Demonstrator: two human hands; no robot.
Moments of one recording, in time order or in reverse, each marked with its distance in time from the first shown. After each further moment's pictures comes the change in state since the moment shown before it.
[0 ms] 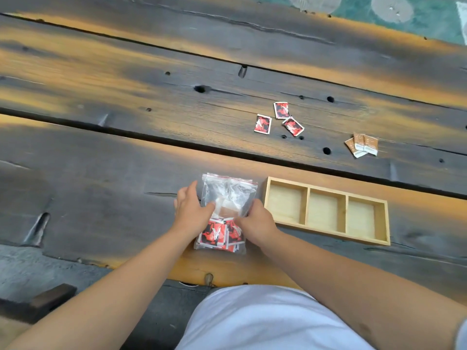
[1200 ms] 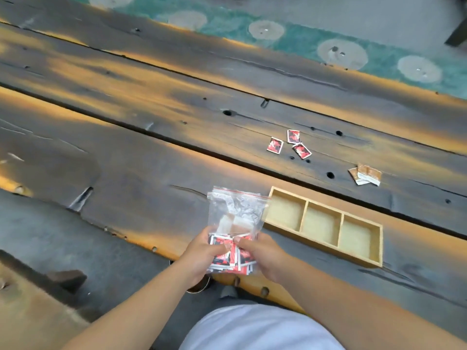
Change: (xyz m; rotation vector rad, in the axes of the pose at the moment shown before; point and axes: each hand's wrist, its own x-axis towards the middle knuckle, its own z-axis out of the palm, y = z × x) left_hand -0.133 -0.019 0.030 -0.832 -0.249 -0.198; right_hand -0.064 0.060 -0.015 0.483 -0.374 -0.009
